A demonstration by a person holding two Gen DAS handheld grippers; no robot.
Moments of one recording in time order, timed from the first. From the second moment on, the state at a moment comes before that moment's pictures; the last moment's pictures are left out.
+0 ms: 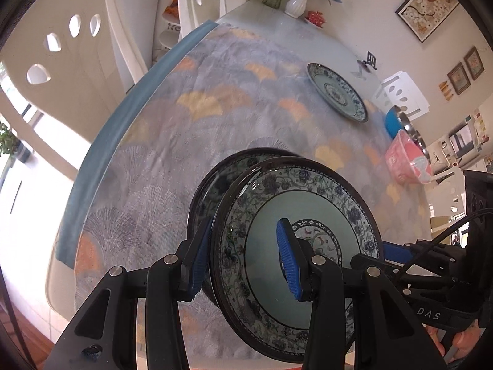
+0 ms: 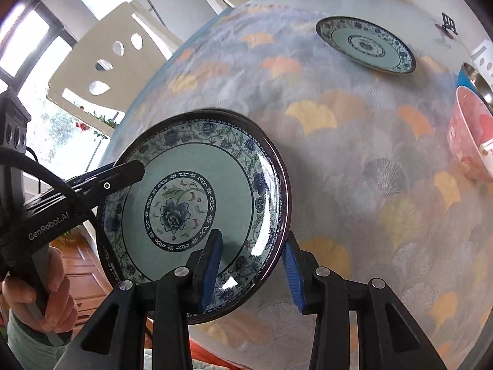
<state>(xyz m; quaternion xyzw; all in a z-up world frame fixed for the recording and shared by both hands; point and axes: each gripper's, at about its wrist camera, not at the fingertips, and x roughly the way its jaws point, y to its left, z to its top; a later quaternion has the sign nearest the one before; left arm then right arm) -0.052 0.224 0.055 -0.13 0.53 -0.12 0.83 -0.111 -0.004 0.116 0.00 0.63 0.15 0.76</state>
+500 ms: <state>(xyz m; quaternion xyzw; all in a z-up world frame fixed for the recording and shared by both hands) -0.040 0.225 0.043 -0.11 0.54 -0.11 0.83 -0.104 0.006 0.097 0.00 0.64 0.13 0.75</state>
